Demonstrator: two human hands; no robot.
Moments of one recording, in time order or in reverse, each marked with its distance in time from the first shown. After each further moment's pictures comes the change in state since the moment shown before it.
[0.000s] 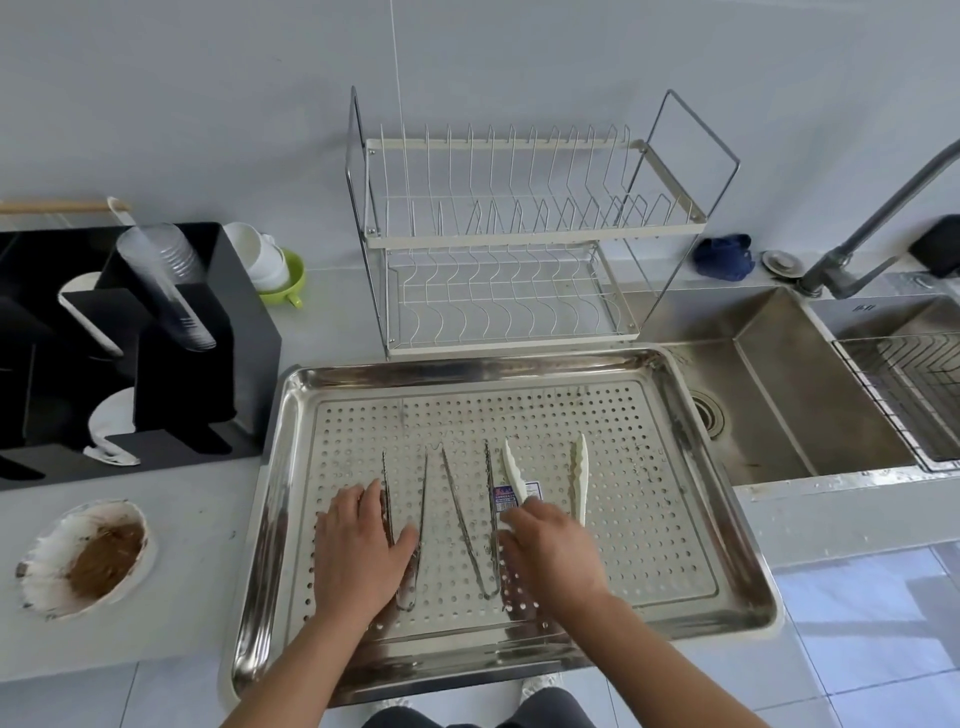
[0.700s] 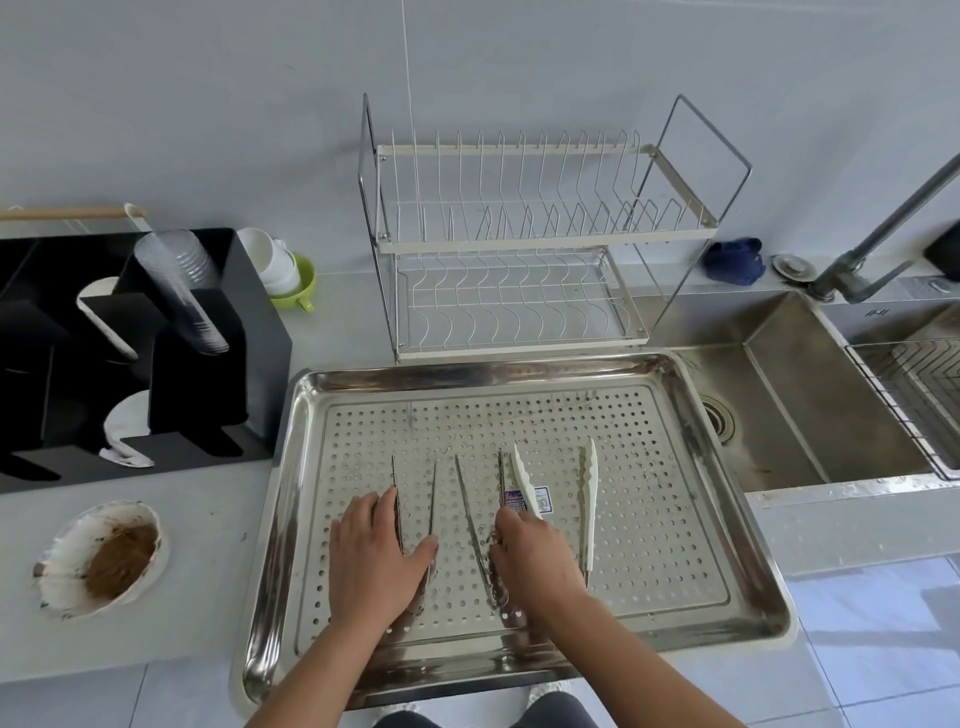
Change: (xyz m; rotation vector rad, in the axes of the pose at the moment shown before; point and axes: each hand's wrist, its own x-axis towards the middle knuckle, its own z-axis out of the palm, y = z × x) left_hand -0.005 0.002 0.005 -0.024 -0.007 0.001; right_hand 0.016 -0.022 0.017 0.042 -0.234 0.164
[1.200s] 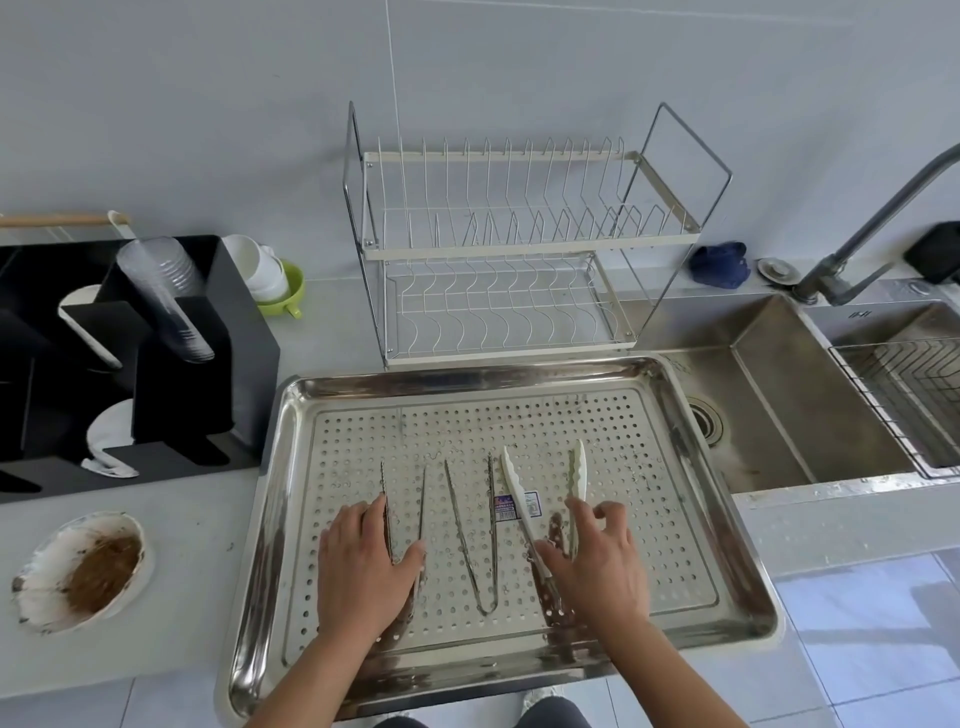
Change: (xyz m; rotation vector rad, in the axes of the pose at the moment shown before) left_hand -0.003 0.003 -0.001 -0.012 -0.013 -0.012; right_hand -0.022 0.073 -0.006 0.003 0.199 0.315
